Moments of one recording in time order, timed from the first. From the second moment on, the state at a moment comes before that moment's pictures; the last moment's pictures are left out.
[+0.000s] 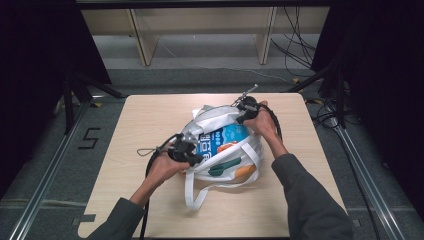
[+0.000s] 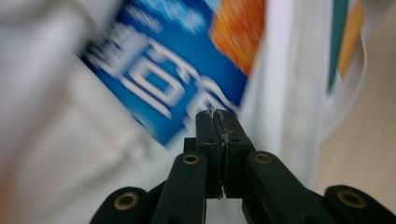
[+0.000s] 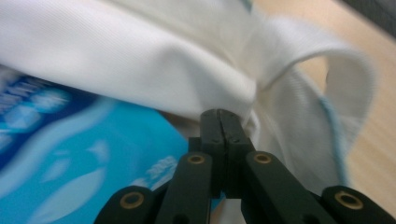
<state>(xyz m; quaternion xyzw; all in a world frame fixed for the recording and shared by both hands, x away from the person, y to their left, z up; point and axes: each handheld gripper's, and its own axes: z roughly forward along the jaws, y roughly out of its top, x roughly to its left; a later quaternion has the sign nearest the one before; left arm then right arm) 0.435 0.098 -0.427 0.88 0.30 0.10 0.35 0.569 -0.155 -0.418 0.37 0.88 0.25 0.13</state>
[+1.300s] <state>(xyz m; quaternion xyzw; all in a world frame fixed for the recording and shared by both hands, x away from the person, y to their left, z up) 0.444 0.124 -0.444 0.88 0.33 0.13 0.30 0.472 -0.181 -0.407 0.28 0.91 0.31 0.10</state>
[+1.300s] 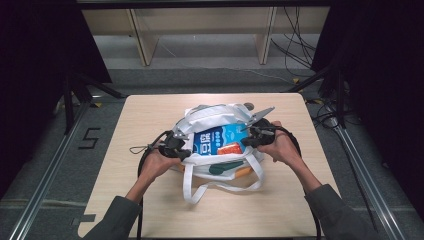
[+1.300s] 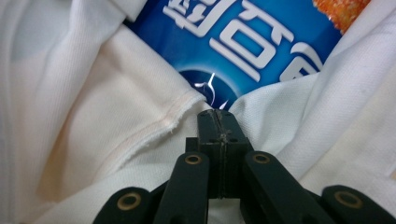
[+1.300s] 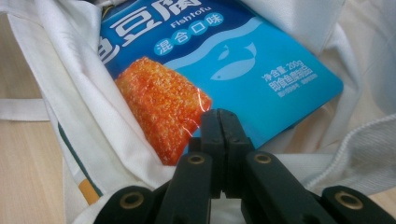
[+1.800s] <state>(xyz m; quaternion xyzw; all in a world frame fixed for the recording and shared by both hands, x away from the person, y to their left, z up) 0.432 0.130 -0.449 0.90 0.31 0.13 0.28 0.571 -0.155 -0.428 0.35 0.90 0.20 0.17</state>
